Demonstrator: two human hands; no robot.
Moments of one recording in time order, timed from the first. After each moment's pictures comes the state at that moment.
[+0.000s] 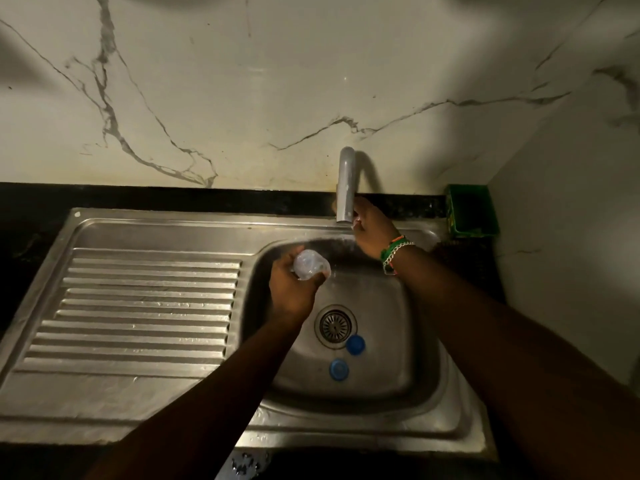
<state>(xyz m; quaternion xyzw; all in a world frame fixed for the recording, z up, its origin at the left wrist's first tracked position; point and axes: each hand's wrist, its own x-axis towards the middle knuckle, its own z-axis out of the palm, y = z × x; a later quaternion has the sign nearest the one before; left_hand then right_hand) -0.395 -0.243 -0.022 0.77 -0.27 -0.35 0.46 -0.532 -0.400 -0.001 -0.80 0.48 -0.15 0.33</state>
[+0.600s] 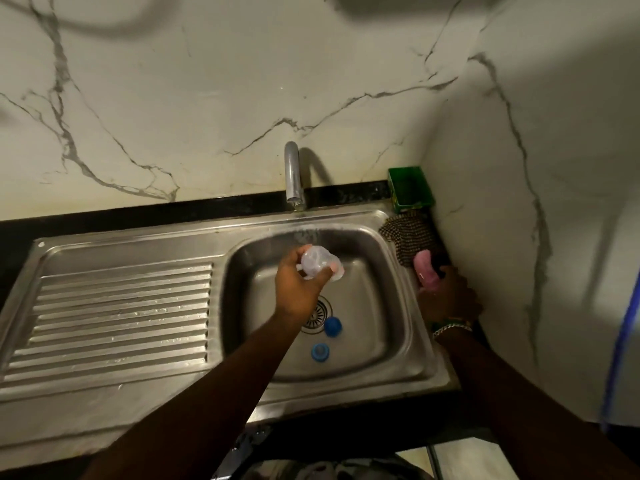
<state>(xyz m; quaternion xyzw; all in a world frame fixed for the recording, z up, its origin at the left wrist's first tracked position) -0.460 -0.199 0.017 0.67 -0.38 -0.43 0.47 -0.732 -0.225 -0.025 -0.49 0.85 -0.11 0.14</state>
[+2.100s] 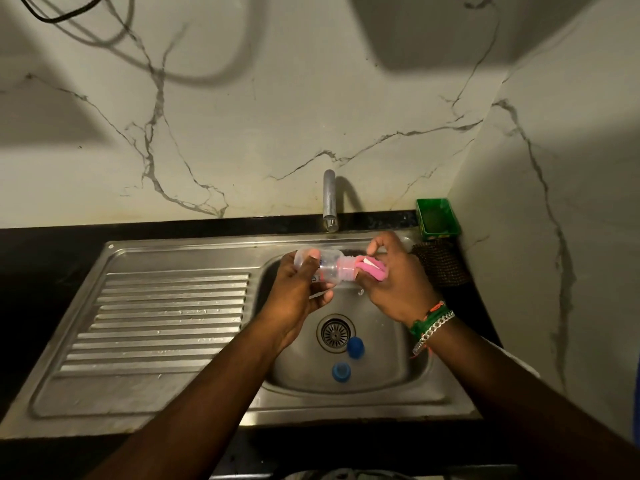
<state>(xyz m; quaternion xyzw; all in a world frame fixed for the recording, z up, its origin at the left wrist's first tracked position) -0.429 -0.146 0.136 0.57 -0.24 -0.57 0.54 -0.607 -0.197 0.131 -0.75 0.50 -0.30 0.30</state>
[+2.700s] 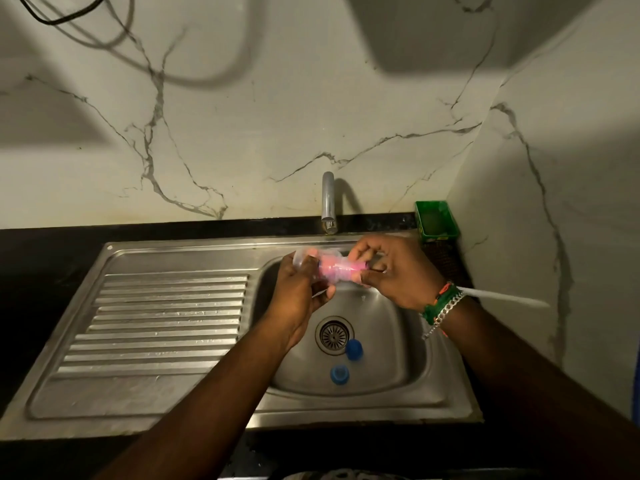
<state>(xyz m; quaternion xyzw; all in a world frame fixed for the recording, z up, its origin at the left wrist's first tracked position) -0.436 -0.152 0.132 0.54 -0.21 -0.57 0.57 -0.616 -0.218 0.150 -0.78 0.40 -0.28 0.39</state>
